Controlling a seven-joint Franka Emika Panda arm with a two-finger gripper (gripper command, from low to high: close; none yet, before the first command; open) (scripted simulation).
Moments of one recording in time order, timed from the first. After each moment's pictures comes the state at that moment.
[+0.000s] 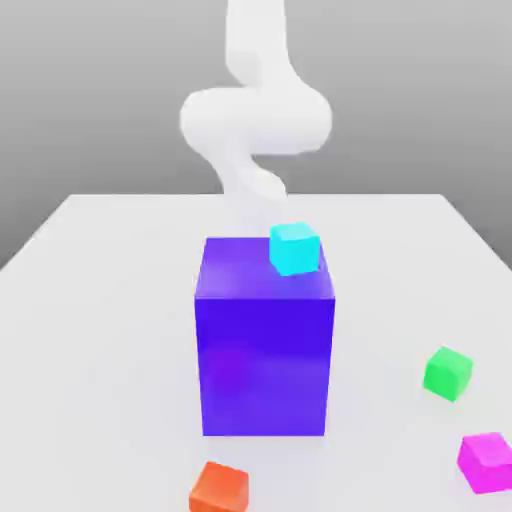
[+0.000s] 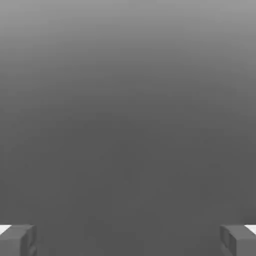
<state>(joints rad) 0.08 -0.71 -0.03 -2.30 0.03 2.33 0.69</state>
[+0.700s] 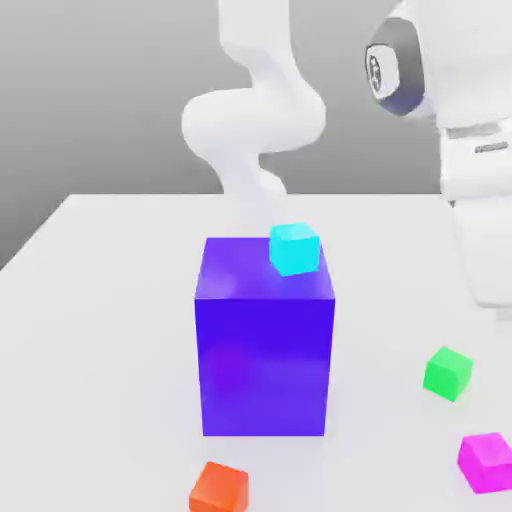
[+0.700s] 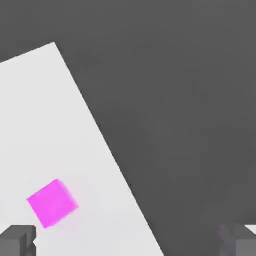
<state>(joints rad) 0.50 0.06 -0.05 -2.30 0.23 2.54 -0.19</state>
